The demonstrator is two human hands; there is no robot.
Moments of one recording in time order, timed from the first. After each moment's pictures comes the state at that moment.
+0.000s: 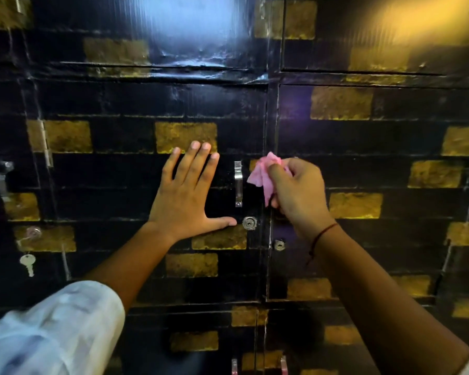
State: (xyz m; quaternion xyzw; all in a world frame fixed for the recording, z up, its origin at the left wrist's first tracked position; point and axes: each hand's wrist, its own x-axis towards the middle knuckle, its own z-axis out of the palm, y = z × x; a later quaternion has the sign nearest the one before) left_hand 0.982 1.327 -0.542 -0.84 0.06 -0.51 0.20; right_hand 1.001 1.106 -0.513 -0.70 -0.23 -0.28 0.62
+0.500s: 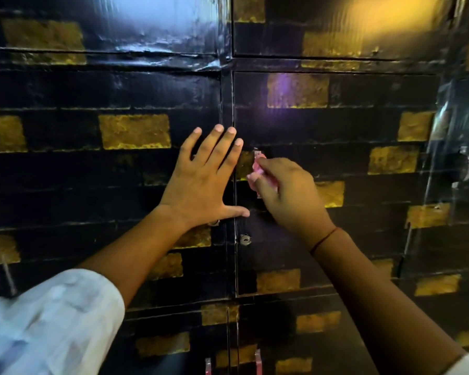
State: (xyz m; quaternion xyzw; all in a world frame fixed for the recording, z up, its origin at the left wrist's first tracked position) left_hand 1.009 1.237 -0.519 -0.81 0.11 -0.50 0.27; right_hand 1.021 1.037 -0.529 -0.78 -0.33 -0.44 0.31
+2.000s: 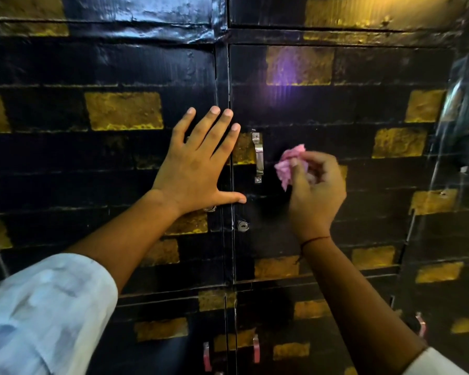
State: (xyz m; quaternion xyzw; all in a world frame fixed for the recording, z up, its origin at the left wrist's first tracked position) left_hand 1.014 1.243 -0.522 -0.80 0.12 -0.51 0.29; right_hand 1.034 1.036 -0.572 -0.57 -0.20 -0.53 0.59
